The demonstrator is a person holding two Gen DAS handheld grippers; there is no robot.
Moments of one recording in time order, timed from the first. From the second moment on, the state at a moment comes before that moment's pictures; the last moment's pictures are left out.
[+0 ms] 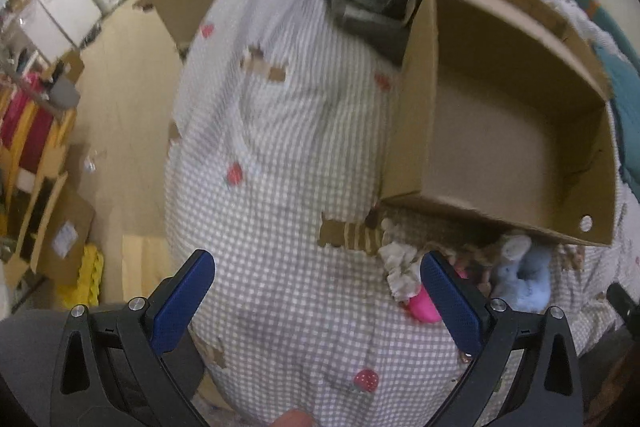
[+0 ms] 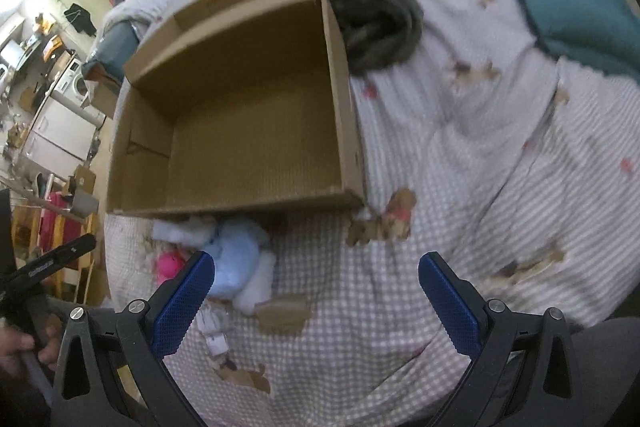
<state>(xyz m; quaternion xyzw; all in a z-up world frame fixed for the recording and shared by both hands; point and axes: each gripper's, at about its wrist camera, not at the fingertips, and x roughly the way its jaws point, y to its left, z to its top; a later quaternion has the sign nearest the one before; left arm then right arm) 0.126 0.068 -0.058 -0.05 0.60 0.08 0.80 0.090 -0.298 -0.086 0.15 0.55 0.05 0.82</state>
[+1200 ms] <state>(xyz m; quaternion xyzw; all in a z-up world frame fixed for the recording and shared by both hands) 0.146 0.013 -0.108 -0.08 0.64 0.02 0.76 0.102 -0.232 -0.158 0.17 0.65 0.14 0.72</state>
